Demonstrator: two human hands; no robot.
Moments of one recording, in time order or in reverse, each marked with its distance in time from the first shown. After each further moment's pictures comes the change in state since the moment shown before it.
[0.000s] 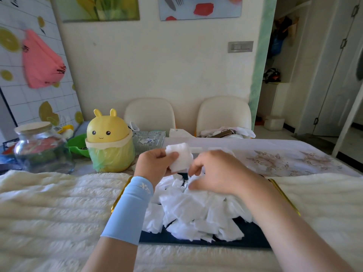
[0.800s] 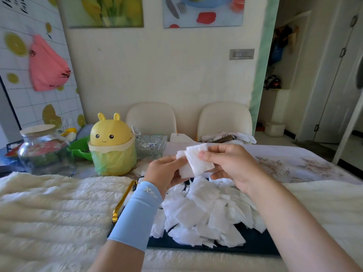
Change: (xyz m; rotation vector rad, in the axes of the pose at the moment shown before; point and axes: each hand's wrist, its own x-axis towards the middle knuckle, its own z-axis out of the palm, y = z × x) left_hand -0.018 0.009 0.012 -0.314 -0.125 -0.208; right_hand 0.009 0.014 -0.005 1.134 0.205 0.237
